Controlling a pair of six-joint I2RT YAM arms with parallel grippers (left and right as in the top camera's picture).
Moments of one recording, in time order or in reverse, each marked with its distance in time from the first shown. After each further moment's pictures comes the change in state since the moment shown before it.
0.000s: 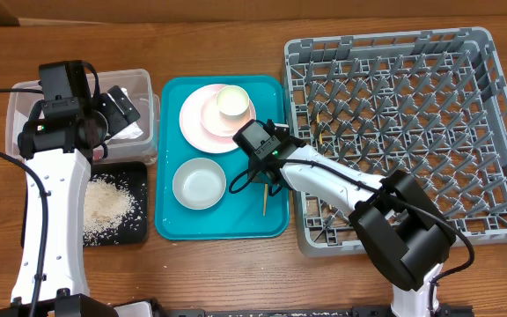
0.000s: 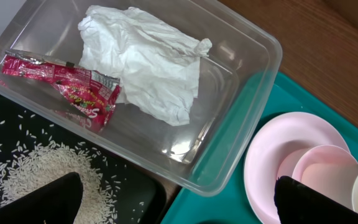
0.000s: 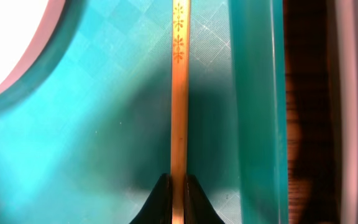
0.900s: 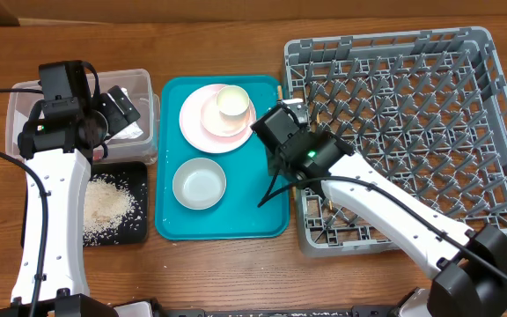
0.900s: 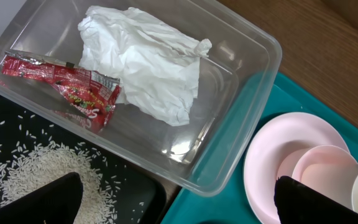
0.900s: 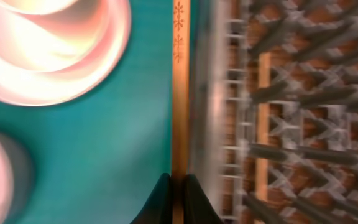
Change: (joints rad) left arm 0.000 0.000 0.000 0.000 0.000 0.000; right arm -0.009 -0.331 0.011 -0.203 0.201 -0.305
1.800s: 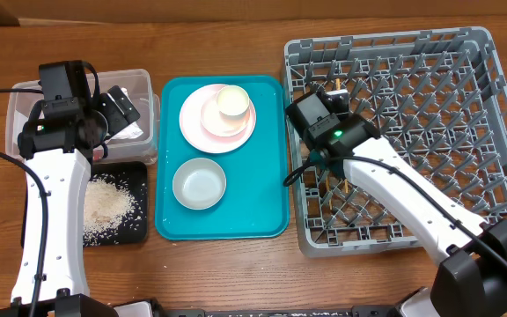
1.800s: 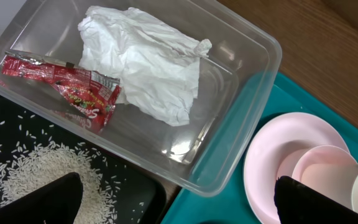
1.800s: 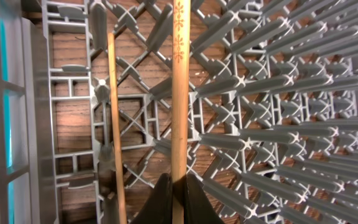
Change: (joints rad) left arm 0.000 0.000 0.000 0.000 0.000 0.000; right arm -0.163 0.000 0.000 -0.153 0.175 -0.074
